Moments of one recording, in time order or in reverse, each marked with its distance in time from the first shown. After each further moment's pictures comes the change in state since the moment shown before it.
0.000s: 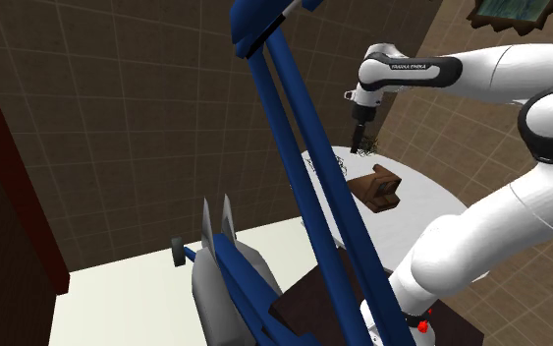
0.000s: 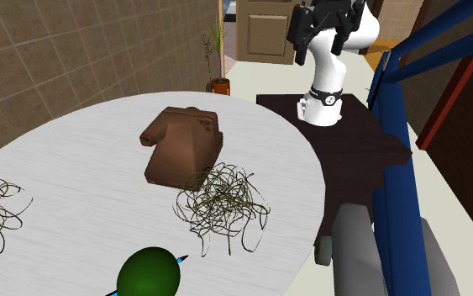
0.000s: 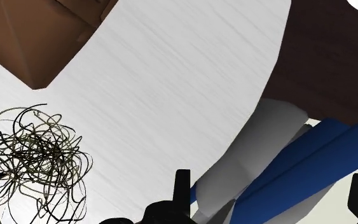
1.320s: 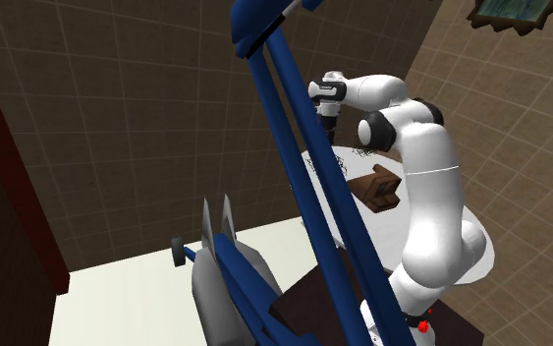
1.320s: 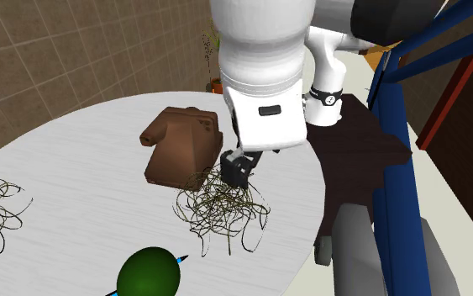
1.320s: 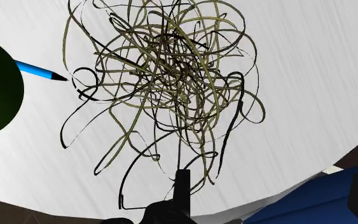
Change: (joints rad) arm -0.244 1.011 -0.027 0.932 0.356 -0.139 -0.704
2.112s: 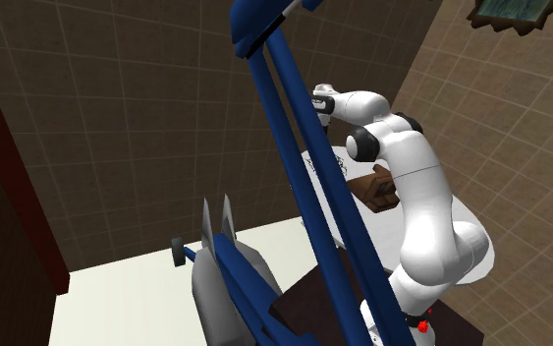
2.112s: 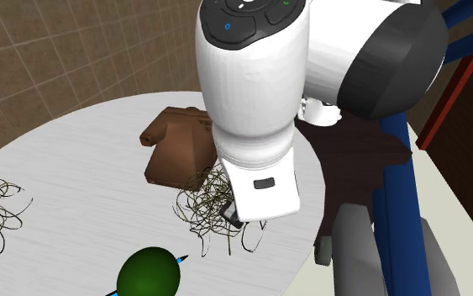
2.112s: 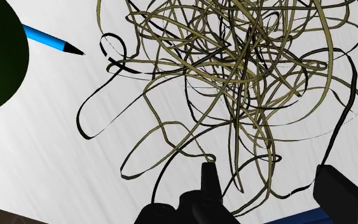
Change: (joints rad) arm -0.060 0.201 0.044 0.199 0.032 -0.015 -0.038
